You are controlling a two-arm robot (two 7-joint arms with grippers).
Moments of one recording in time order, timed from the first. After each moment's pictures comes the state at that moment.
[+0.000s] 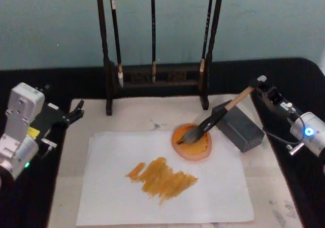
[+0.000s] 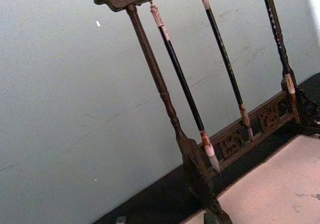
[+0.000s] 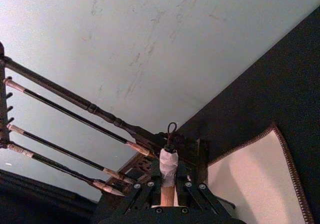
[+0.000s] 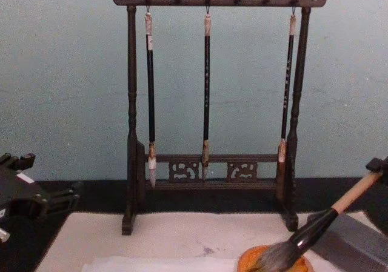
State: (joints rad) left arm -0.20 0.60 0.45 -1.41 -0.25 -0.12 0.03; right arm 0.34 0.44 -0.32 -1.13 1.44 0.24 0.34
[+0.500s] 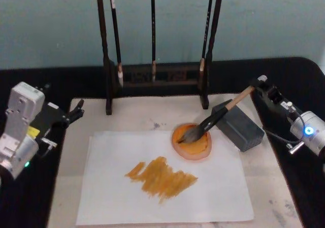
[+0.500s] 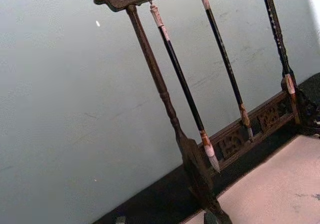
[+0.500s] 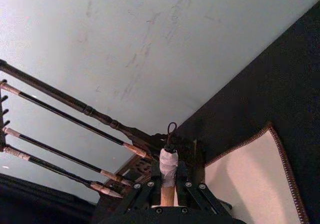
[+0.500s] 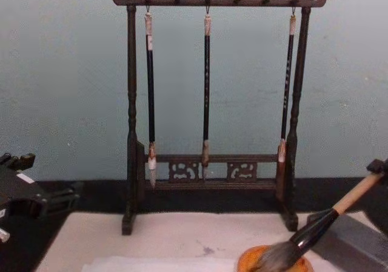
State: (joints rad) left arm -0.20 0.60 0.45 -1.41 -0.25 -0.12 0.03; right arm 0.35 0.46 -0.34 -1.13 1.47 0.22 0.33
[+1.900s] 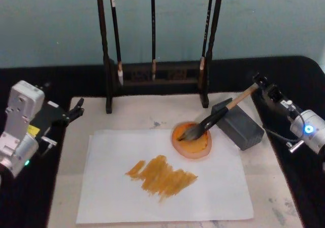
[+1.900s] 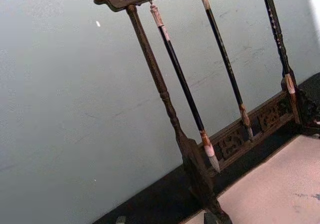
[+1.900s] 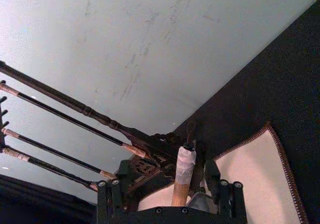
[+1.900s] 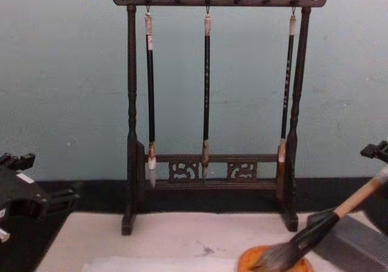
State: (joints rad) left arm -0.20 0.60 0.45 -1.41 -0.25 -0.12 0.03; right arm 0.36 0.46 -0.35 -1.13 1.48 0.22 0.32
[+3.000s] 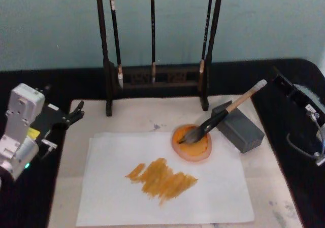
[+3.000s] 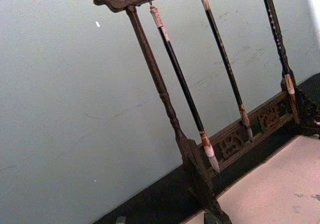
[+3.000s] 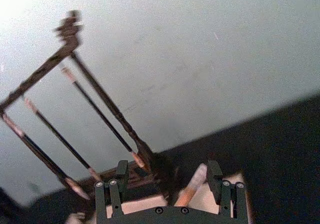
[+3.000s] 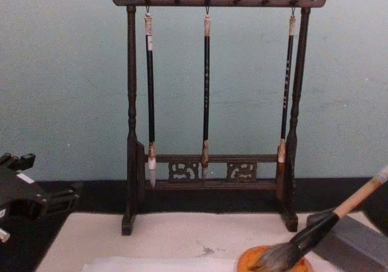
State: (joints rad) left arm -0.20 0.60 0.45 -1.41 -0.25 -0.12 0.03; right arm 0.10 0.65 -0.33 -1.59 1.23 -0.06 0.07
